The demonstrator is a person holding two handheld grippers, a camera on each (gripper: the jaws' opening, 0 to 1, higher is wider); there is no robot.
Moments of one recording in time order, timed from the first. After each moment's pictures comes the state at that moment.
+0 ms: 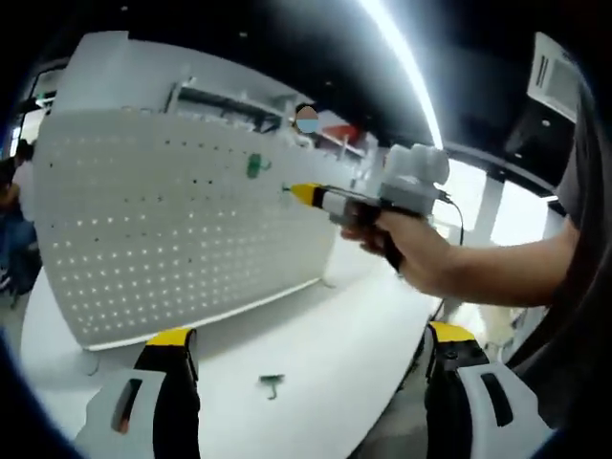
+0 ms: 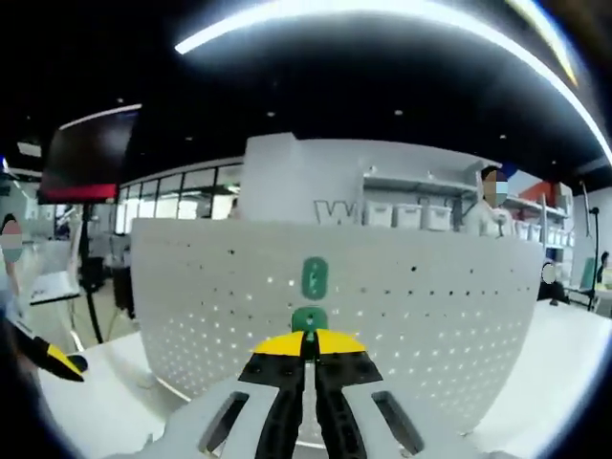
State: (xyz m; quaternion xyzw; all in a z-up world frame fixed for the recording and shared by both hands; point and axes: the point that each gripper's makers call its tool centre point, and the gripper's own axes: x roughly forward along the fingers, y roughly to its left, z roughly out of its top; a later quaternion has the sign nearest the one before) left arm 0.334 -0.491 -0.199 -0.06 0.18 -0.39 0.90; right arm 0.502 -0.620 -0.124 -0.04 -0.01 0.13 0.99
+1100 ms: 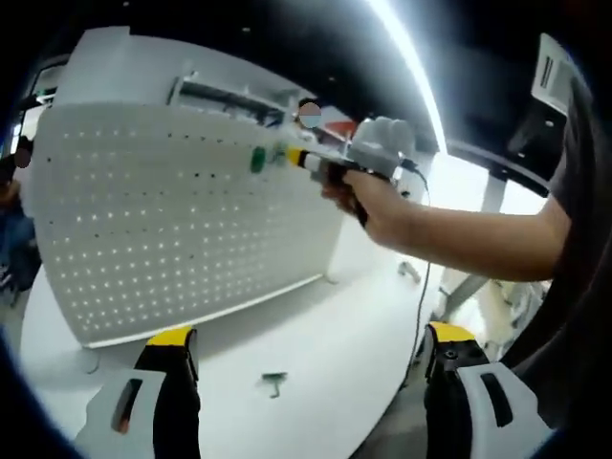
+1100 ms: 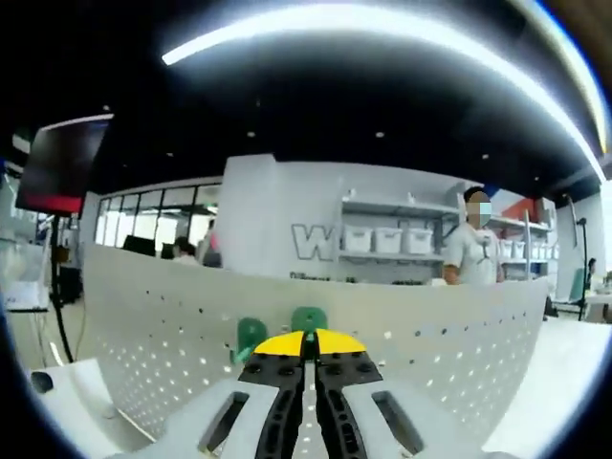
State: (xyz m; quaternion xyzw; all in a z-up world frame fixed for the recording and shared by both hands) left arm 0.340 -0.490 -0.205 -0.06 0.20 -0.39 0.90; right arm 0.570 -0.646 -0.083 -0.04 -0.07 0.09 0.99
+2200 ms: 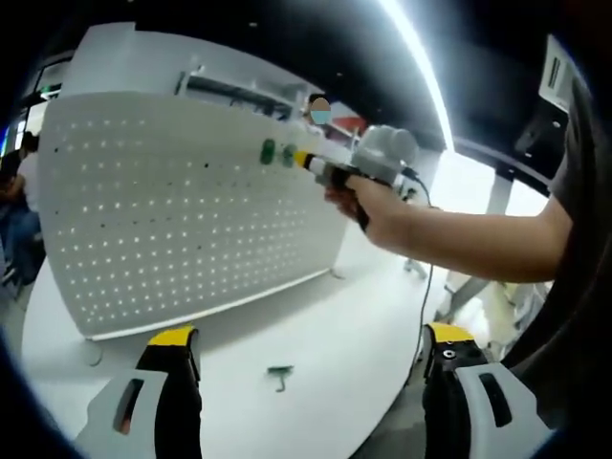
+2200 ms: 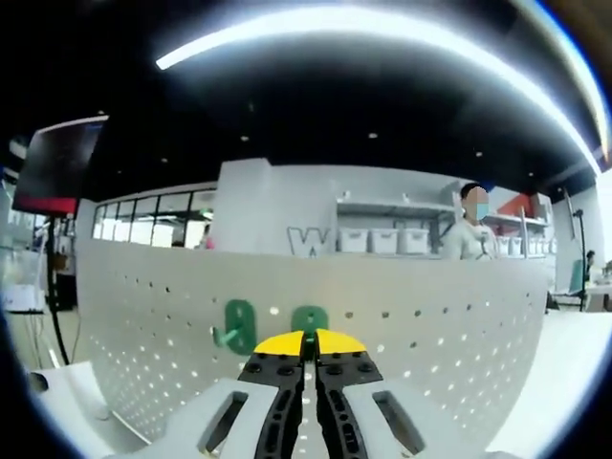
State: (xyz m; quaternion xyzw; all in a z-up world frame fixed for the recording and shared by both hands) left arm 0.343 -0.486 -0.213 -0.06 0.21 -0.38 0.90; right arm 0.581 -0.653 -0.103 -0.01 -0.06 0.09 0.99
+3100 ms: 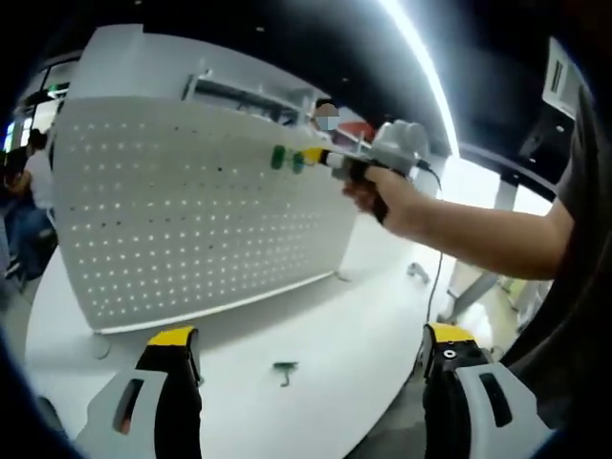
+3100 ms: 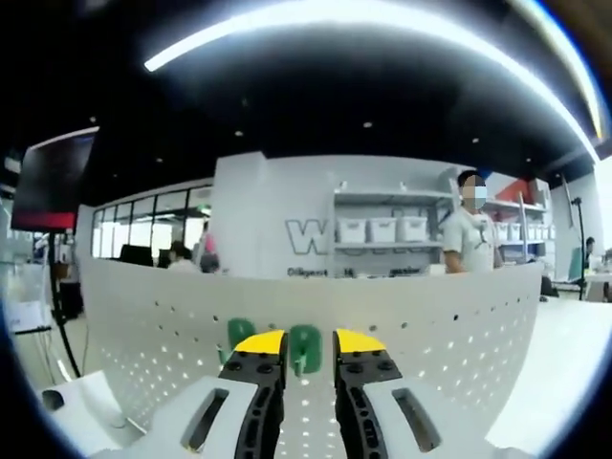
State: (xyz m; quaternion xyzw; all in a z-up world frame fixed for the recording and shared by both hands) left arm 0.333 -0.468 -0.209 -0.07 0.20 -0.36 0.91; right arm 0.563 -0.661 -0.080 0.00 -0.05 0.08 1.00
